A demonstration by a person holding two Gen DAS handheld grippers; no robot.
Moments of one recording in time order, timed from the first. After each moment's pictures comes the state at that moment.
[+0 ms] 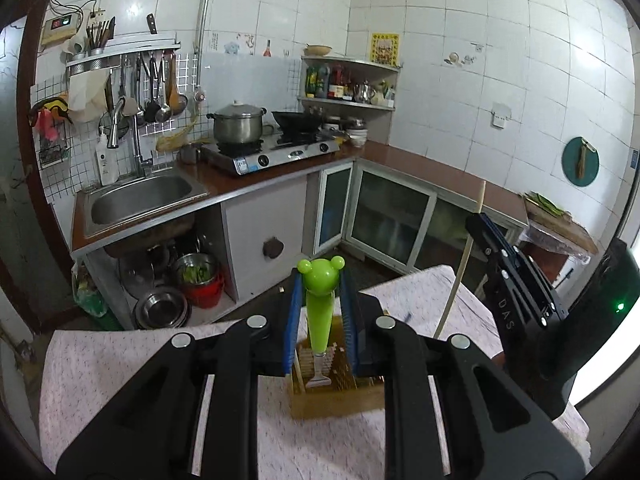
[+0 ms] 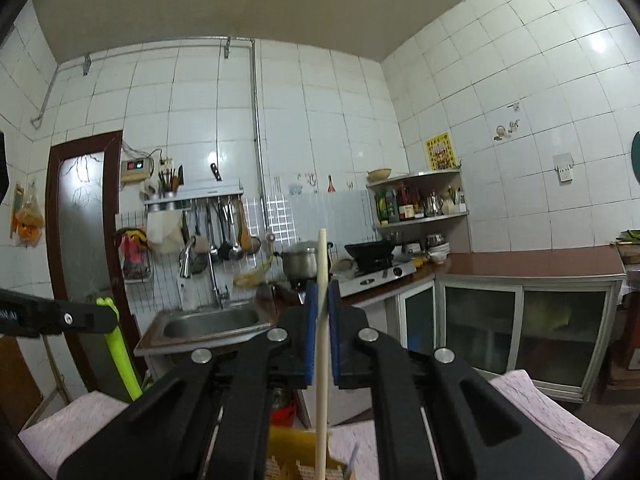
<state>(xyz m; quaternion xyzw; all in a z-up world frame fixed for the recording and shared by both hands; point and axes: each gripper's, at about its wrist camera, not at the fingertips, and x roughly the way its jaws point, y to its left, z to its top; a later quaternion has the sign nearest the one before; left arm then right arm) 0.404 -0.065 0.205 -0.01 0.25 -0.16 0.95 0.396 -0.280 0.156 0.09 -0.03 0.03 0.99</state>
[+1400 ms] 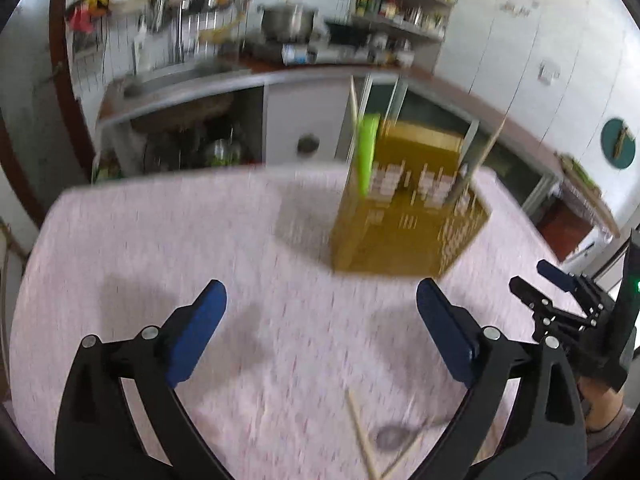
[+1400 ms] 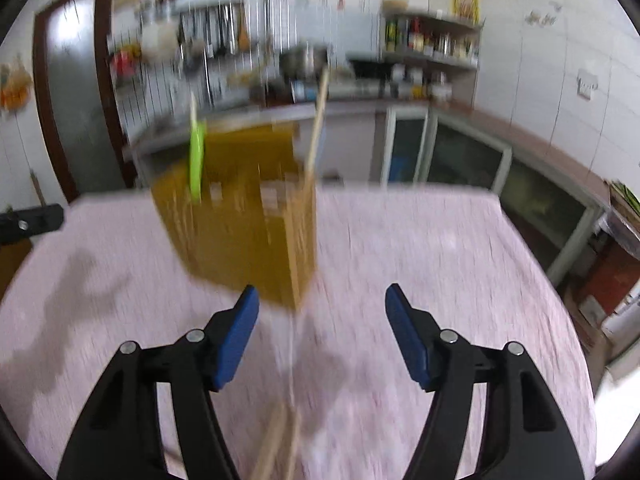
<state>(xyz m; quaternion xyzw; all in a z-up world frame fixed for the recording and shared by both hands) 0.340 -0.013 0.053 -0.04 0.42 -0.09 0.90 0.330 -0.293 -0.006 -0.01 0.37 0.03 0.93</state>
